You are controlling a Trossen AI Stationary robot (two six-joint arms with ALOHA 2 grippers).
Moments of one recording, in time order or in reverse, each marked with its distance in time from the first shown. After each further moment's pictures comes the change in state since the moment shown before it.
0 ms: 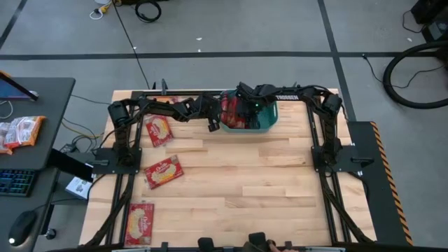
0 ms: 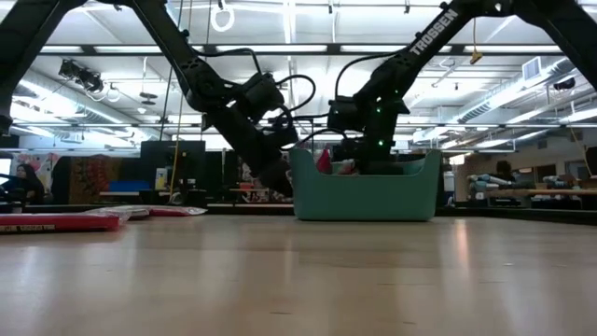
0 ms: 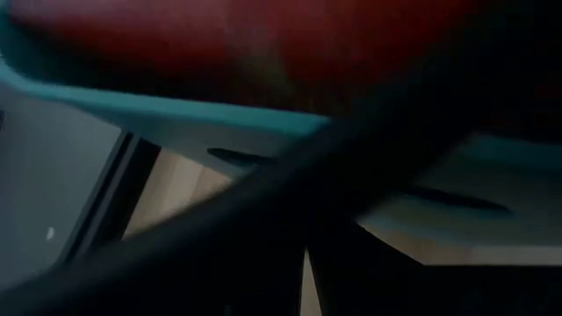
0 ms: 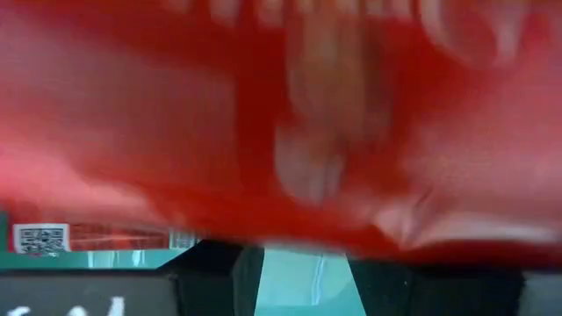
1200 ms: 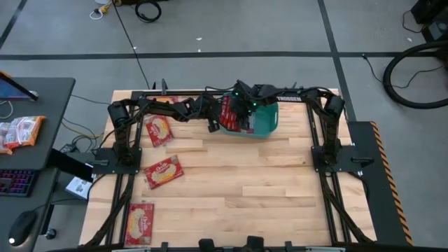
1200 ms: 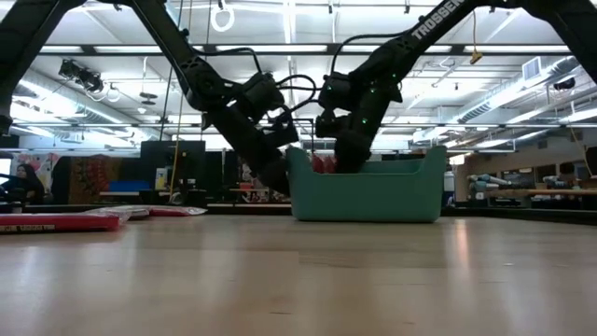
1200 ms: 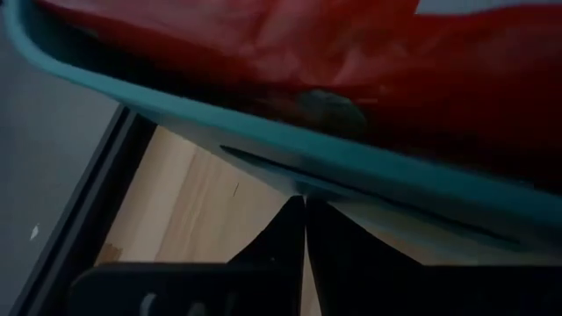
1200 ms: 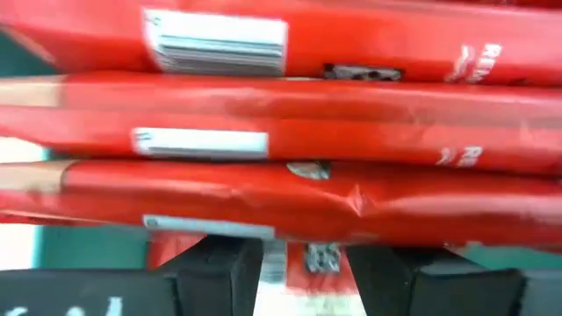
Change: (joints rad) left arm -0.002 -0.003 0.001 -0.019 0.021 -0.018; right arm 0.050 -0.047 0.043 0.076 -0.122 0.305
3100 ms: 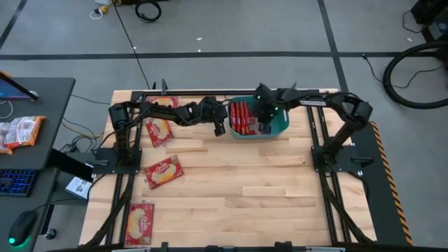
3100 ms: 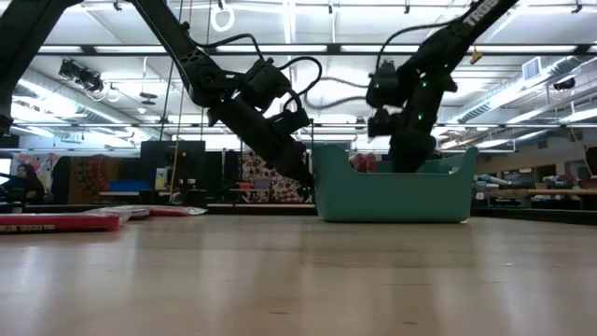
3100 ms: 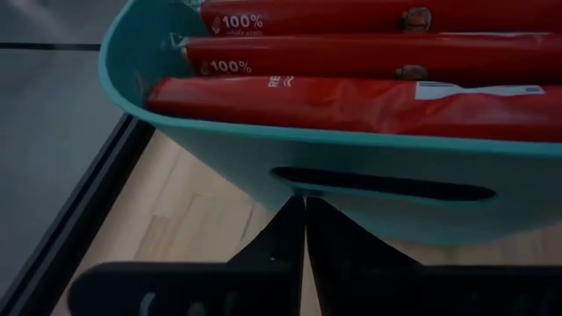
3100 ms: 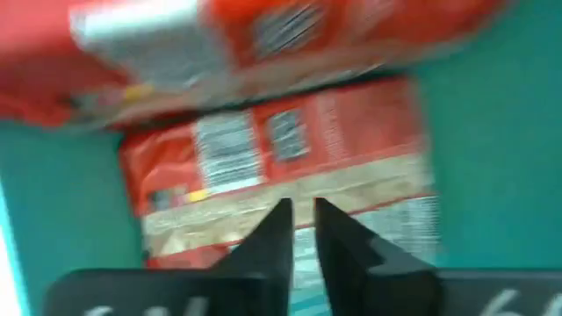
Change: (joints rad) left arm -0.065 -0.001 0.003 0.116 0.023 -0.077; right arm -0.085 -0.312 -0.358 -0.028 0.074 -0.033
